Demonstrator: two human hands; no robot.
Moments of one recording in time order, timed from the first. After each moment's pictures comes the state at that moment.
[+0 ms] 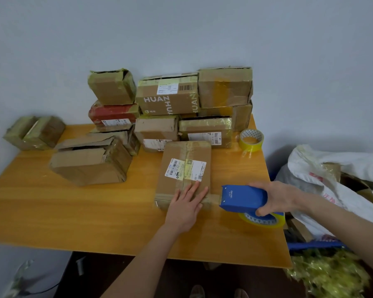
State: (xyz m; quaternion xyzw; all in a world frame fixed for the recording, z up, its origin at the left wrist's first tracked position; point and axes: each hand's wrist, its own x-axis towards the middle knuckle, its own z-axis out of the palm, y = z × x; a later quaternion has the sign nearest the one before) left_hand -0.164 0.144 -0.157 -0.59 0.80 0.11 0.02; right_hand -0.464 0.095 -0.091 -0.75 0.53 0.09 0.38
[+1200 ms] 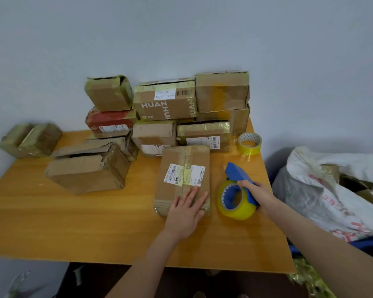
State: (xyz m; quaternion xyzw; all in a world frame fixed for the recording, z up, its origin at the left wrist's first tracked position) left_hand -0.161 0.142 -0.159 -0.58 0.81 0.11 0.03; right_hand -0.410 0.088 -0.134 -0.28 0.69 -0.28 0.60
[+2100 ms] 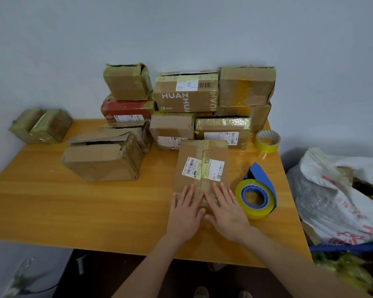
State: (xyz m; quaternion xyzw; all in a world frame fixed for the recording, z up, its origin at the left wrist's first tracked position) left_hand -0.114 0.164 -0.167 -0.62 0.77 0.10 -0.03; right_hand -0.283 0.148 -0.151 -0.84 0.53 0.07 0.13
